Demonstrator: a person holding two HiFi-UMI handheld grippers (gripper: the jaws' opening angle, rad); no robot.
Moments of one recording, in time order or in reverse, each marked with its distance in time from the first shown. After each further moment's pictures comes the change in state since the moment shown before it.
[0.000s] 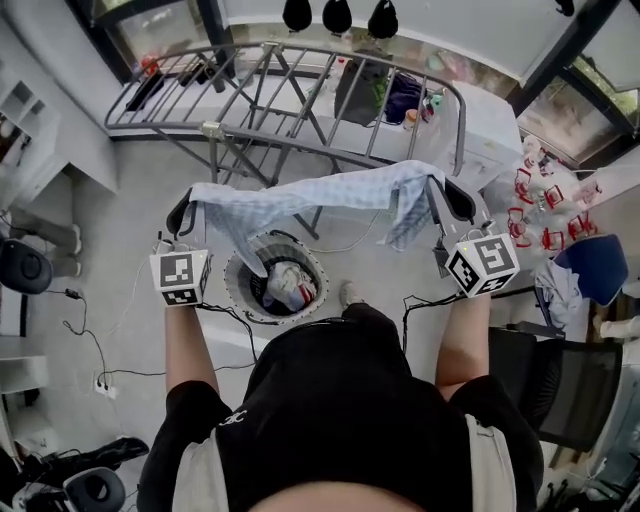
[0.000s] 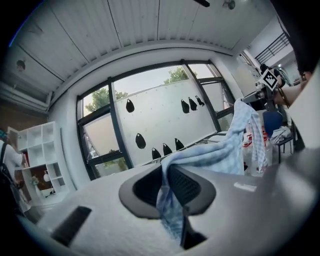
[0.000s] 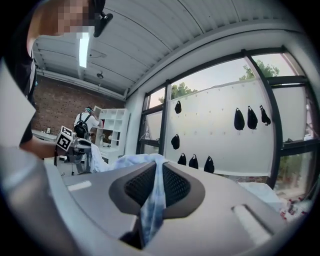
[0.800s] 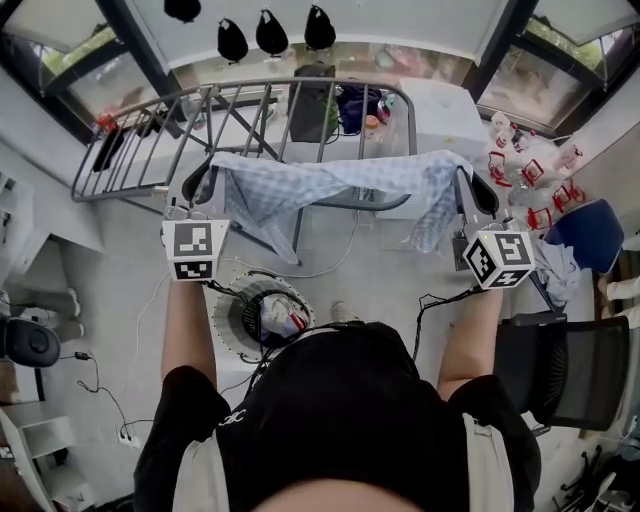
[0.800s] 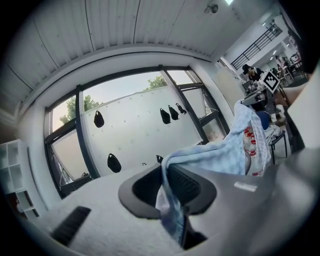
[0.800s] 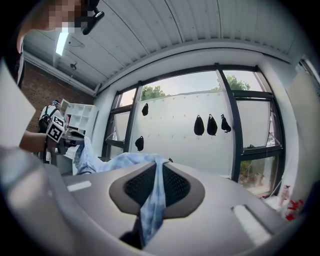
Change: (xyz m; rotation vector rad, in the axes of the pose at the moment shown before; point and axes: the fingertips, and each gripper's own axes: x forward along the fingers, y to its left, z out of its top) left arm 0.183 -0.116 0.152 0.143 -0.109 -0.204; right arm -0.056 -0.194 0.007 0.028 -0.022 -0.355
